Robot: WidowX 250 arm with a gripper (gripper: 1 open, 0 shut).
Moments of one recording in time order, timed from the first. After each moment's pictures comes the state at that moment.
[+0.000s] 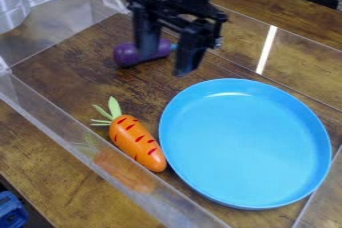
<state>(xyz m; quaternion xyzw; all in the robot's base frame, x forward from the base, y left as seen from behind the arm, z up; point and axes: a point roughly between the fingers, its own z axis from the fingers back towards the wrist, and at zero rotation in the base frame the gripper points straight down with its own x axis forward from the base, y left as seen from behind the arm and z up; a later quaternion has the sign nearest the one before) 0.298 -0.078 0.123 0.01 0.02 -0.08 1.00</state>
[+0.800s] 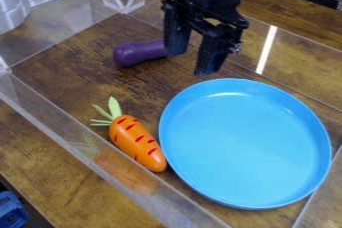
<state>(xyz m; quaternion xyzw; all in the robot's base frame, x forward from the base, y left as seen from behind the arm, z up) 0.338 -0.008 0.112 0.04 0.03 -0.16 0.99</state>
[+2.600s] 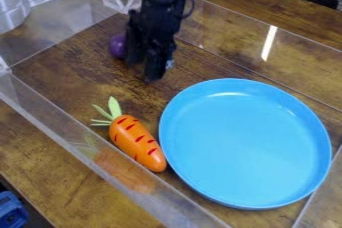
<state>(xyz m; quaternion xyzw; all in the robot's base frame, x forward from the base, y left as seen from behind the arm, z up) 0.341 0.057 0.062 0.07 0.05 -0.12 0.99</state>
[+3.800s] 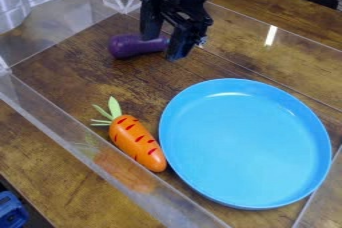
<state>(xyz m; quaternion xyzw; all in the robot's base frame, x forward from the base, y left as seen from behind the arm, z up) 0.355 0.015 0.091 0.10 0.03 -0.10 0.99</state>
